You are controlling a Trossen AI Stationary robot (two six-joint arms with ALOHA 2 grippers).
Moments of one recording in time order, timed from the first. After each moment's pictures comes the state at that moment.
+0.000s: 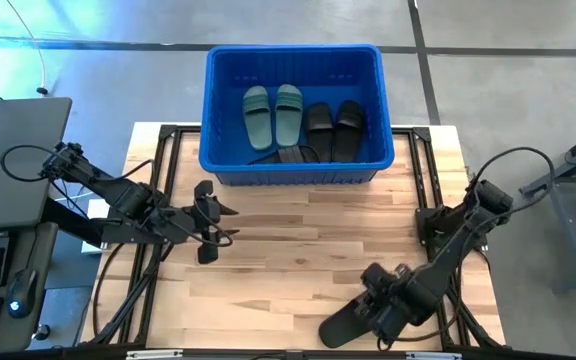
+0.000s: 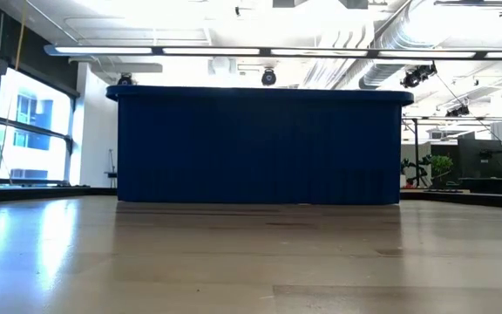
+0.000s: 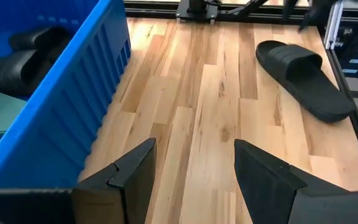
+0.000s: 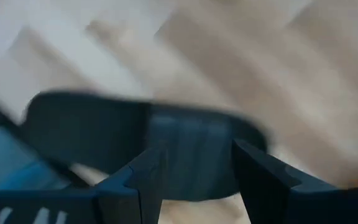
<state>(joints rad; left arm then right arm) -0.39 1.08 1.06 -0.70 -0.57 -0.38 0.83 1.71 1.43 -1.21 0.21 1.68</state>
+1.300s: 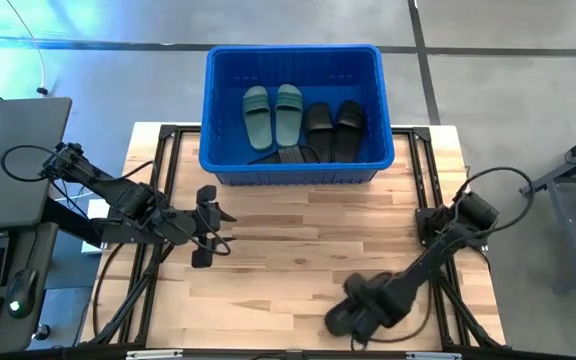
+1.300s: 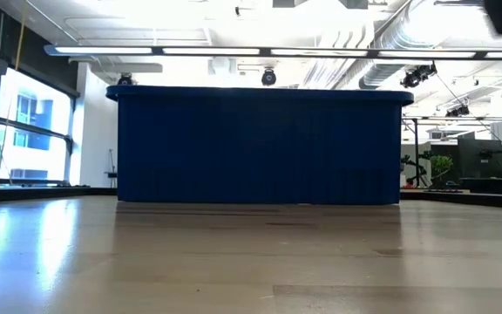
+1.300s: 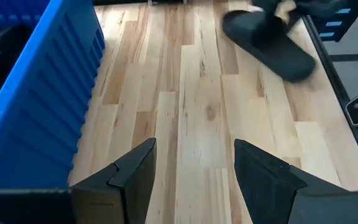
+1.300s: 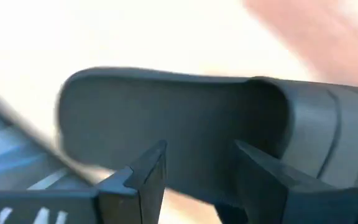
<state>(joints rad) -0.39 1.08 1.06 -0.74 -0.46 -0.28 0.77 1.87 1.34 -0.88 0.09 1.65</state>
